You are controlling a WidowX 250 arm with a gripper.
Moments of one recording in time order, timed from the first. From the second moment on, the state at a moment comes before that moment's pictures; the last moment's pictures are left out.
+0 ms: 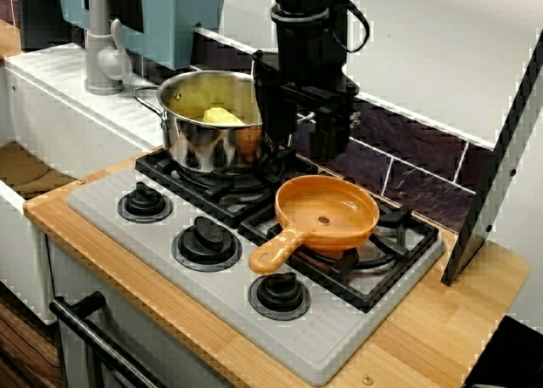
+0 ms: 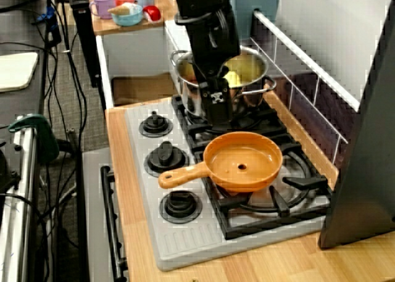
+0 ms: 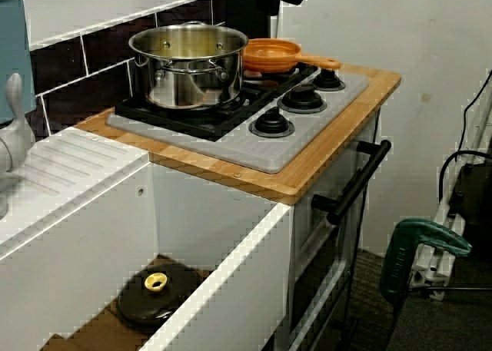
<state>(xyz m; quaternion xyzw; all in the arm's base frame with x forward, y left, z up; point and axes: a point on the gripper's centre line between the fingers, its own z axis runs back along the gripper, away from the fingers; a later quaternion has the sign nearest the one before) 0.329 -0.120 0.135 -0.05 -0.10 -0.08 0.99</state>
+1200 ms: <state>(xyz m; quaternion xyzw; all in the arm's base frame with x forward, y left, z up) 0.343 -0.039 0.153 -0.06 -0.07 -0.12 0.99</state>
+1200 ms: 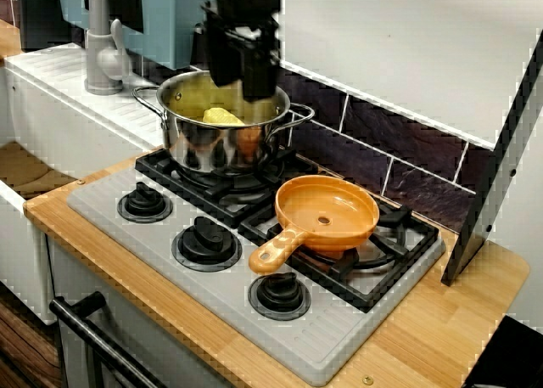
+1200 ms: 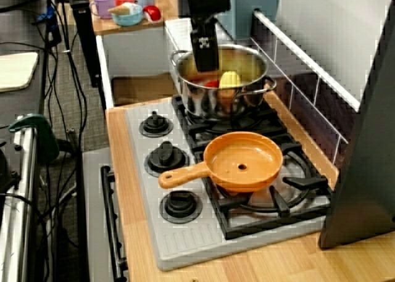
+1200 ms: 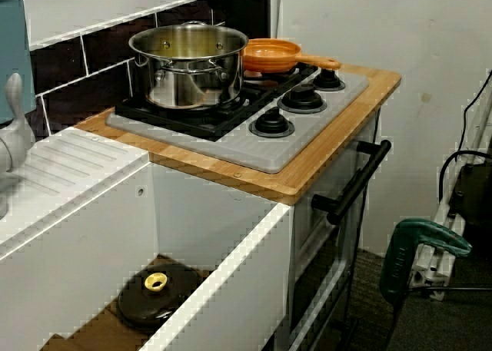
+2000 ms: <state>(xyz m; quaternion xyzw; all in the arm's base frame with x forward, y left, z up) 0.354 -0.037 0.153 -0.07 -0.12 -0.26 0.96</state>
